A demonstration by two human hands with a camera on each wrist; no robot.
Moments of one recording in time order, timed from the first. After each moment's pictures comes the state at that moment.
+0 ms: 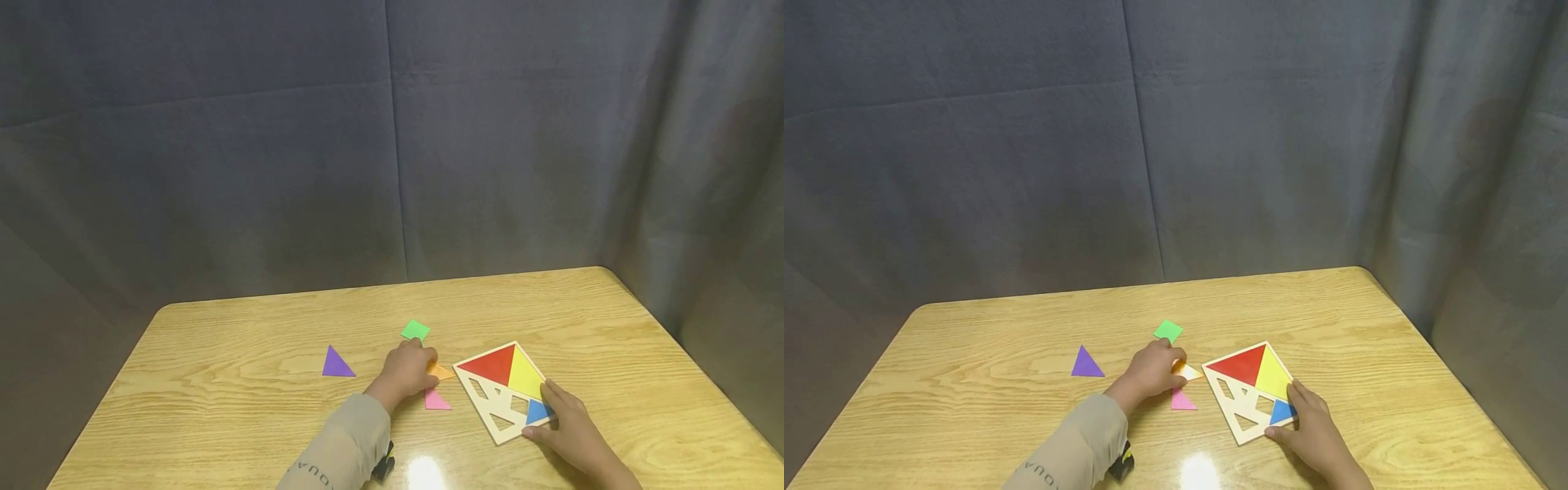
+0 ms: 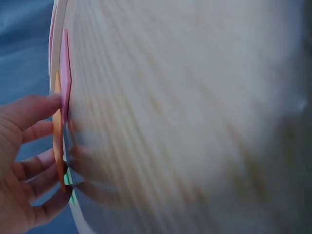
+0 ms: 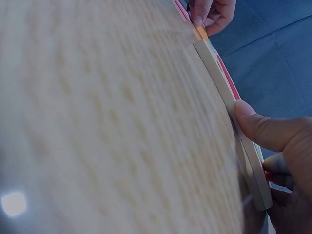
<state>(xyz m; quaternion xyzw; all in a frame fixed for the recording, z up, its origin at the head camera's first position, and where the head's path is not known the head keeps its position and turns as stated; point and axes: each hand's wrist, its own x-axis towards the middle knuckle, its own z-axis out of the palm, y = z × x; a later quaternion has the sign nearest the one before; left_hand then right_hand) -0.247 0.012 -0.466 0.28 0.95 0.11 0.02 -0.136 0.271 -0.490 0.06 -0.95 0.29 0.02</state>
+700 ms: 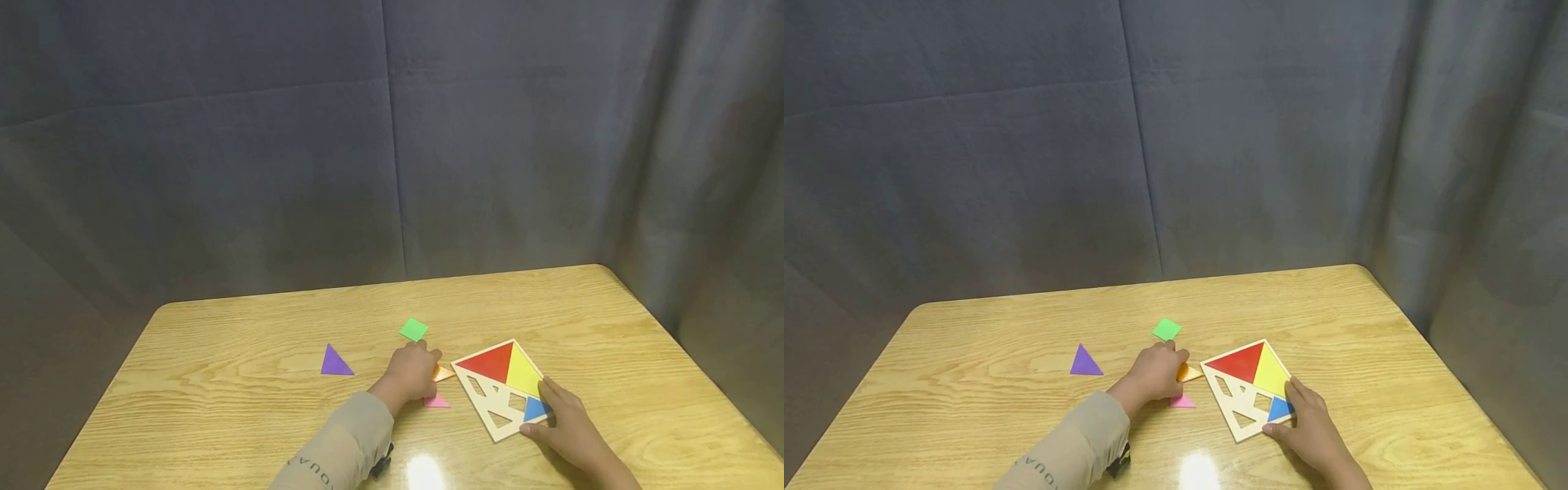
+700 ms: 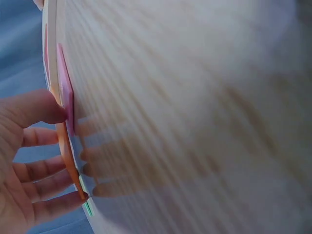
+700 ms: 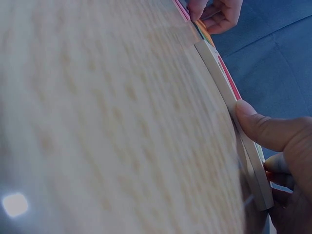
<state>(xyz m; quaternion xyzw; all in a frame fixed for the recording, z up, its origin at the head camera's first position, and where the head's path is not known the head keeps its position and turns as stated) -0.241 0.023 -0.457 0.30 0.95 0.01 0.04 -0.137 0.271 -0.490 0.06 -0.95 0.30 0.02</state>
